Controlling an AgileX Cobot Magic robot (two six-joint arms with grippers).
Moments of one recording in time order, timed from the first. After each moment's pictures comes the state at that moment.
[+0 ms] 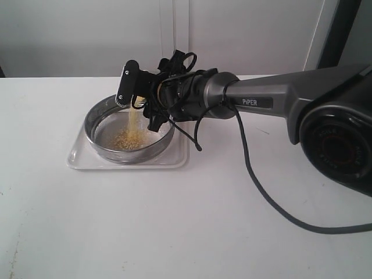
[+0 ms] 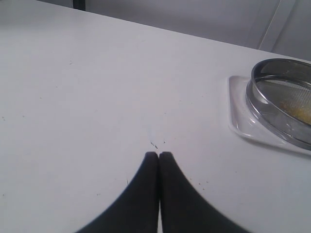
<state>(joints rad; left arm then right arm) 0.09 0.05 0.02 -0.03 0.28 -0.18 0.67 2.27 -1.71 -1.50 0.30 0.62</state>
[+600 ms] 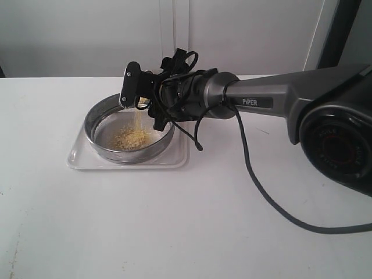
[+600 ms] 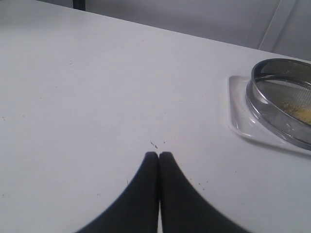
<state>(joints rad) 0.09 0.05 0.02 -0.03 0.28 -0.18 0.67 2.27 -1.71 -1.50 0.35 0.55</state>
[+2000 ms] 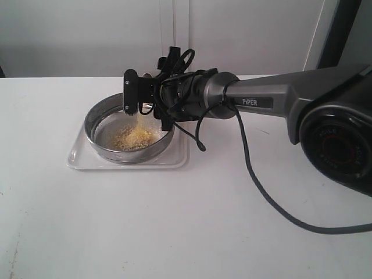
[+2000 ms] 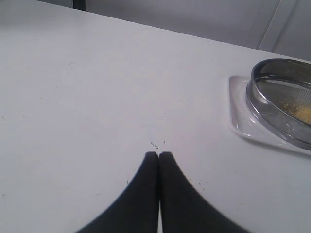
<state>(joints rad) 0.09 0.05 0.02 -0.03 0.28 -0.18 0.67 2.27 -1.71 -1.51 0.37 0.38</state>
